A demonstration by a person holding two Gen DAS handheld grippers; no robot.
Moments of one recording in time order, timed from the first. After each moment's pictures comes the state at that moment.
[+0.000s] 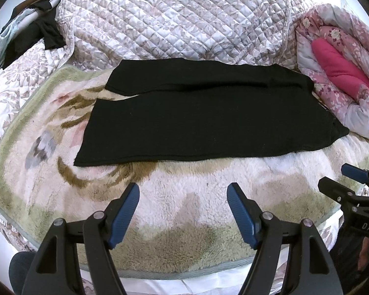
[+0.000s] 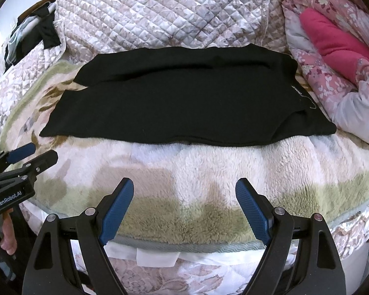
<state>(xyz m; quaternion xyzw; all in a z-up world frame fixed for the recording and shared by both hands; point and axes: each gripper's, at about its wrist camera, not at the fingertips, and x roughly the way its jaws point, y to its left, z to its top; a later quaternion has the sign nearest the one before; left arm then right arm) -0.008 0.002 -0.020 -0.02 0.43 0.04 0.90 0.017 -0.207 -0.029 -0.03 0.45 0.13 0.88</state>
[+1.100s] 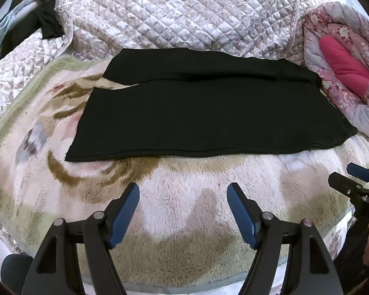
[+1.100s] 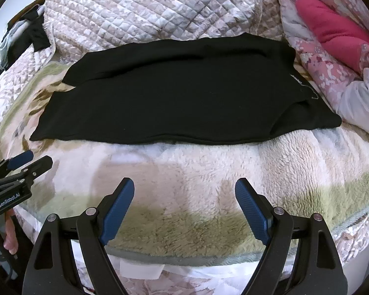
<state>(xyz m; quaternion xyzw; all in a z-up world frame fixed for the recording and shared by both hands) 0.010 0.013 -0.041 -0.03 0.45 0.04 0.89 0.040 -0.223 -0.047 -0.01 0.47 0.12 0.87</state>
